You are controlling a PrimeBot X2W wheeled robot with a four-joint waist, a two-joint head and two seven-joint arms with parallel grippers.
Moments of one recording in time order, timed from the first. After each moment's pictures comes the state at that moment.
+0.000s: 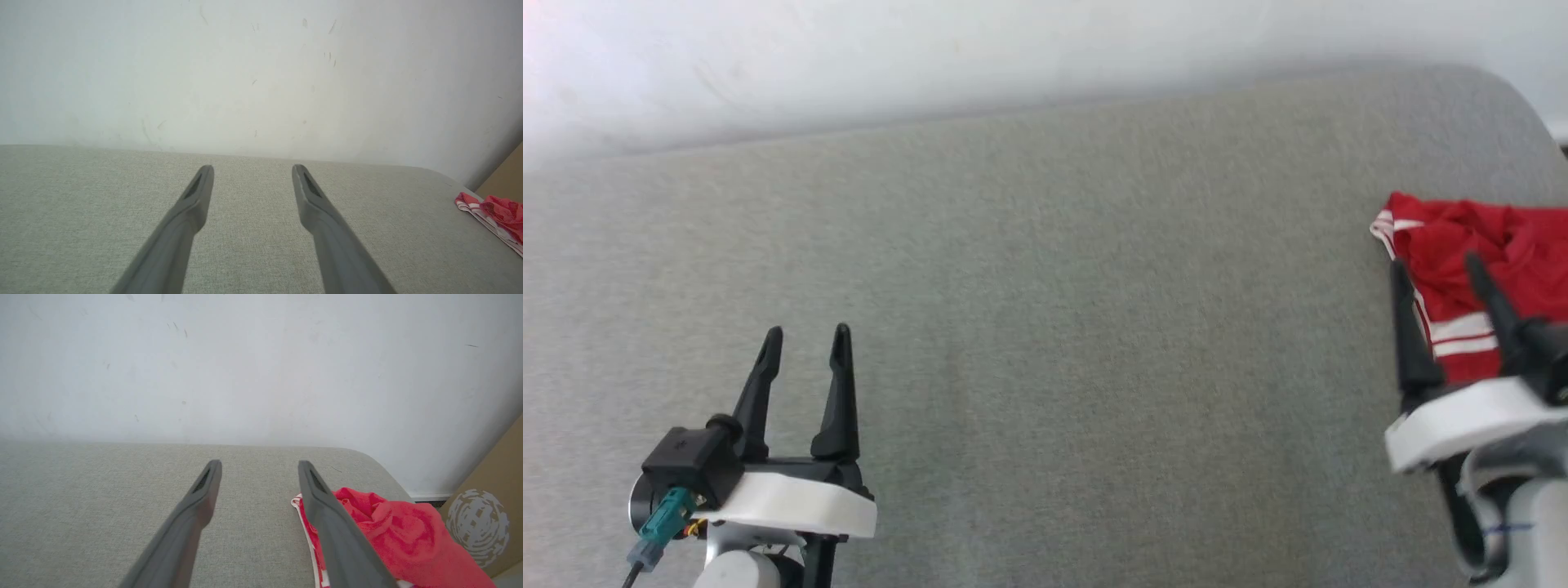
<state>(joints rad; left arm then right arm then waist) -0.04 0.30 -0.22 -0.06 -0.47 0.14 -0.26 -0.14 -0.09 -0.12 -0.05 0.06 0.13 0.01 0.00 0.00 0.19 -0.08</state>
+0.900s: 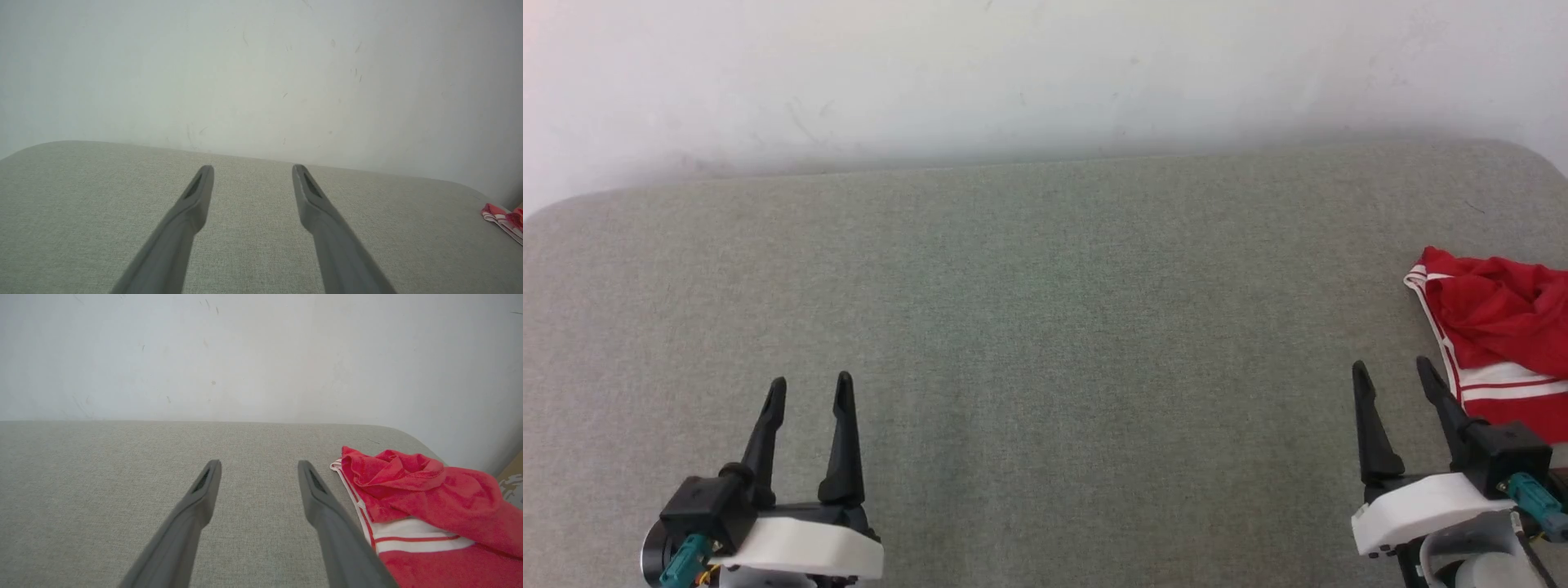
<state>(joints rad) 0.06 0.12 -0.05 -0.01 -0.29 0.01 -0.26 -0.03 -0.05 -0.11 0.18 0.04 0.13 -0.22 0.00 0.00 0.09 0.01</state>
